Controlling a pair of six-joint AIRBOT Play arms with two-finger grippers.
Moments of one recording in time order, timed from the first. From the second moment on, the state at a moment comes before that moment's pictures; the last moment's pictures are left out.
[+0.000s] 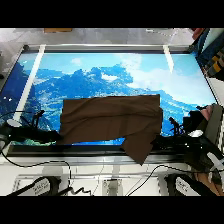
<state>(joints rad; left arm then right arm) 0.44 -1.26 0.64 1.04 -1.17 -0.84 -0.32 -1.11 0.36 -0.78 1.05 0.98</state>
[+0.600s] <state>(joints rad) 0.44 -1.37 0.65 1.00 -1.32 -0.70 -0.32 -1.04 0.47 -0.74 1.18 0.96</state>
